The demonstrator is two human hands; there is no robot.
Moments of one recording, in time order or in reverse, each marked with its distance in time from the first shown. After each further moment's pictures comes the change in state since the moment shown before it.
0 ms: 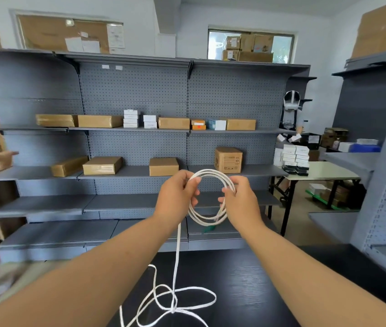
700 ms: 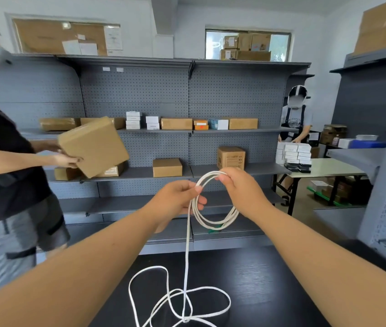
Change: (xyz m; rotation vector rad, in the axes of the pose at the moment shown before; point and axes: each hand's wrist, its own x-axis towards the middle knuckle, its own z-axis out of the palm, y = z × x) left_hand 0.004 -0.016 -0.050 -0.296 -0.407 -0.246; right_hand 0.009 -0.035 0.011 -0.414 -0.220 -0.348
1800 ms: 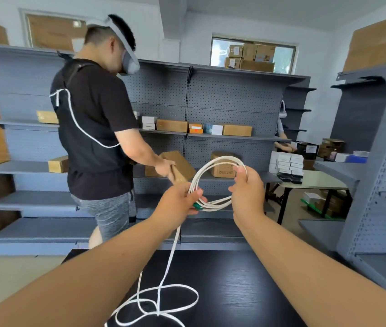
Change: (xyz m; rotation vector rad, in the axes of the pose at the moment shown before) left_hand 0.008 -0.008 0.089 0.088 0.218 0.162; right_hand -0.029 0.031 -0.039 0.652 0.493 0.338
